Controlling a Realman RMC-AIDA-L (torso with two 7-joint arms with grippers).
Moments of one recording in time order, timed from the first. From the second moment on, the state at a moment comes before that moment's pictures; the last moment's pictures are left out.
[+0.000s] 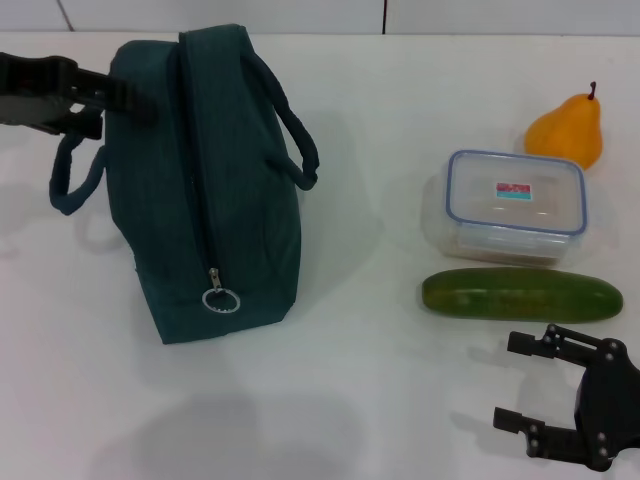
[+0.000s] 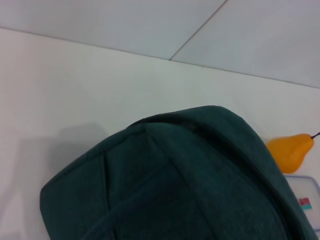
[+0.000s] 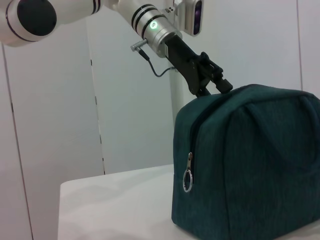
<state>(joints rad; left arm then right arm) -0.60 -1.92 0.71 1.32 2.30 1.86 -2.77 0.26 2.01 -1.14 -0.40 -1.53 -1.66 0.75</state>
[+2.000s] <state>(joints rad) -0.63 -1.89 0.72 1.20 2.09 1.89 -2.75 0.27 2.02 -1.13 -0.05 -0.87 -1.89 1.09</state>
